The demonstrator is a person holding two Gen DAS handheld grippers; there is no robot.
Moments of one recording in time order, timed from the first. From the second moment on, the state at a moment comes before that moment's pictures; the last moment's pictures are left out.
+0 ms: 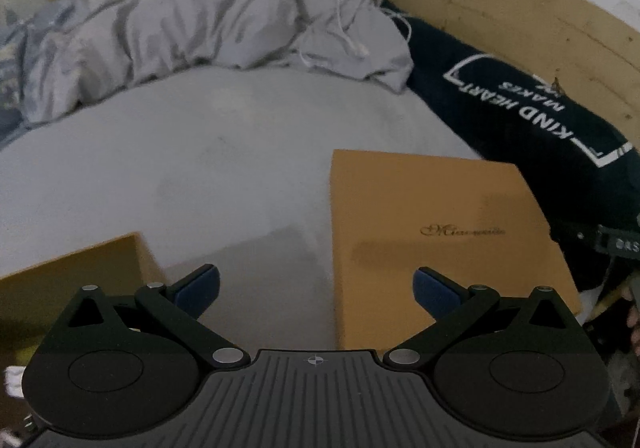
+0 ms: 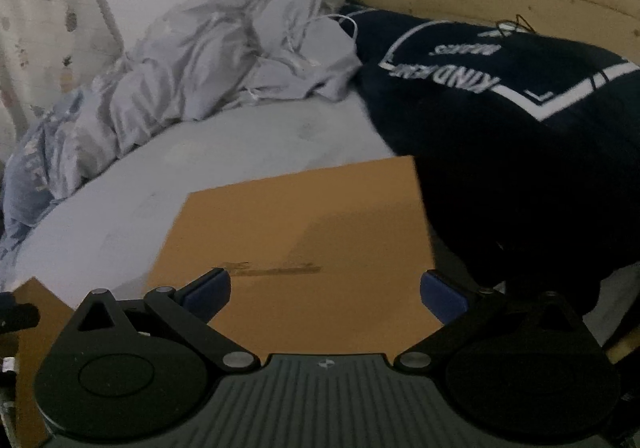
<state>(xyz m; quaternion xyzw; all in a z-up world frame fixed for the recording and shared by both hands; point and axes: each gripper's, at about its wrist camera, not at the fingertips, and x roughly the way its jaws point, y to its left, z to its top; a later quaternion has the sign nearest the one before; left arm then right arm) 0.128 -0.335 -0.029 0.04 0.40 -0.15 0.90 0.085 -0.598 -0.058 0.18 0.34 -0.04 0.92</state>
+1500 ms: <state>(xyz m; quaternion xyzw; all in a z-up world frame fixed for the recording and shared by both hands) 0.242 -0.407 -0.114 -0.02 0.50 -0.20 0.84 0.130 -0.599 -0.093 0.17 0.43 -0.01 0.89</state>
